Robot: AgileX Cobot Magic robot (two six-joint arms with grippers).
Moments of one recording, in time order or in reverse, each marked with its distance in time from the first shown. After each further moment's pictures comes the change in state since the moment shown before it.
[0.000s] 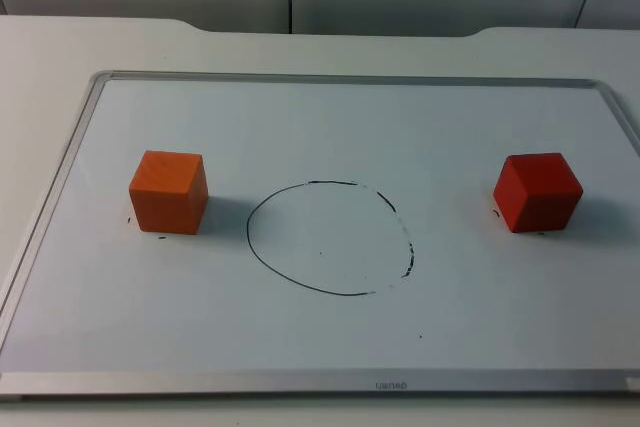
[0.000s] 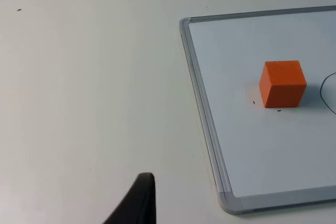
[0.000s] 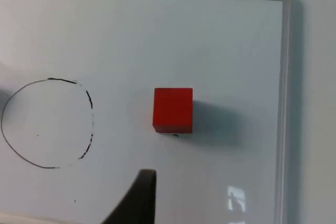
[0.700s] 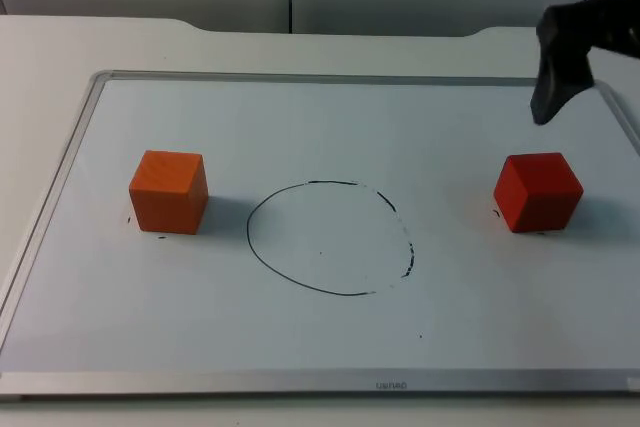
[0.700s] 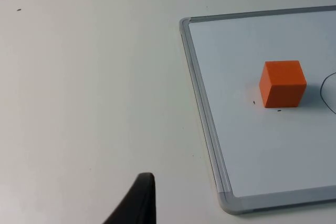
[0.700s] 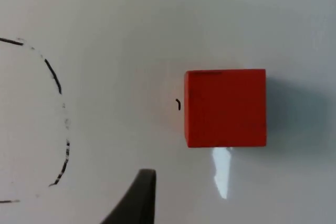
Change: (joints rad) right arm 0.297 0.605 -0.051 -0.276 -0.216 0.443; left arm 0.000 0.000 0.000 0.000 0.000 0.000
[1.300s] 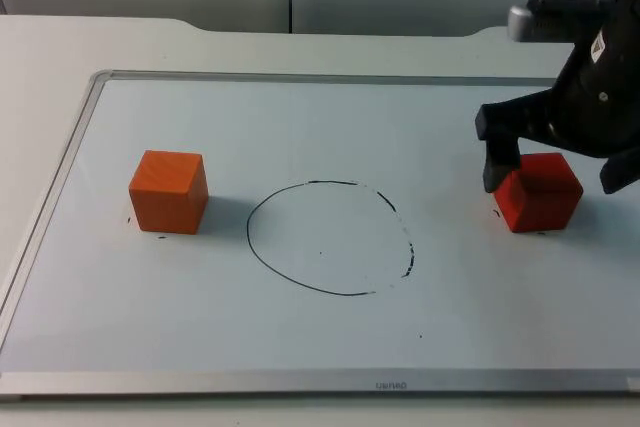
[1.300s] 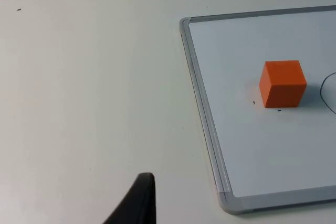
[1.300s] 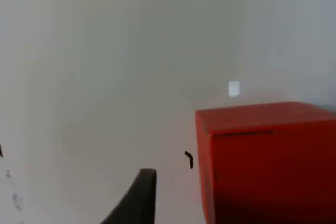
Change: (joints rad) right arm 0.000 0.238 0.000 -0.048 -0.195 0.116; left arm 0.000 0.000 0.000 0.000 0.000 0.000
